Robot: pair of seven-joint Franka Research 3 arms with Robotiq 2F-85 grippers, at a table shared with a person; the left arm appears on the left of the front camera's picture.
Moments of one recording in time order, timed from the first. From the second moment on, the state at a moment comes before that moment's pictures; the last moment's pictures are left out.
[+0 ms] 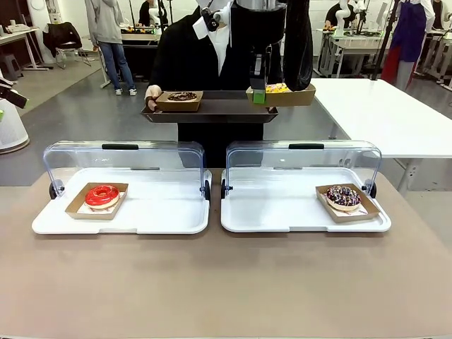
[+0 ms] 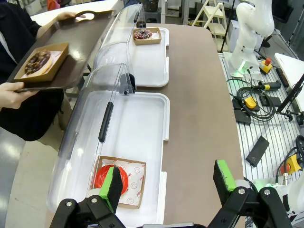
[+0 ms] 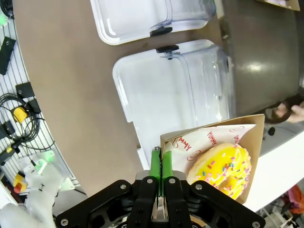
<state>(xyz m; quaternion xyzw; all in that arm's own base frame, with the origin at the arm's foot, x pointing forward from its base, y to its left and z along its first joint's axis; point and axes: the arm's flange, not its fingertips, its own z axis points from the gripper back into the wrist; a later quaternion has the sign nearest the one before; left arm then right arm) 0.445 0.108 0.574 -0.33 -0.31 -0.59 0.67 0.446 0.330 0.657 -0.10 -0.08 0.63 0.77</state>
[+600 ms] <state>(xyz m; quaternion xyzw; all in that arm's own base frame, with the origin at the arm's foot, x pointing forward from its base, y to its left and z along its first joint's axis) 0.445 0.108 0.574 -0.33 -0.31 -0.59 0.67 0.446 0.330 0.657 -0.10 -0.08 0.63 0.77</state>
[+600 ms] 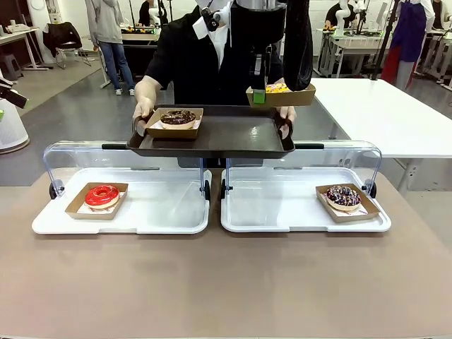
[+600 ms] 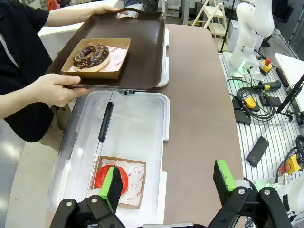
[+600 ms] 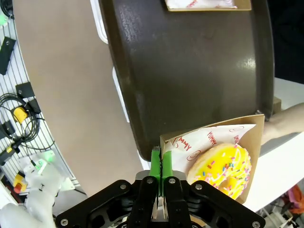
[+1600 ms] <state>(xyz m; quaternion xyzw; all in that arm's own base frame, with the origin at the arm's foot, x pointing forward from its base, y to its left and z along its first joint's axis) 0.445 0.108 0.574 -0.33 -0.31 -0.59 0.67 0.470 0.373 0.602 -0.07 -0.06 0.66 0.75</state>
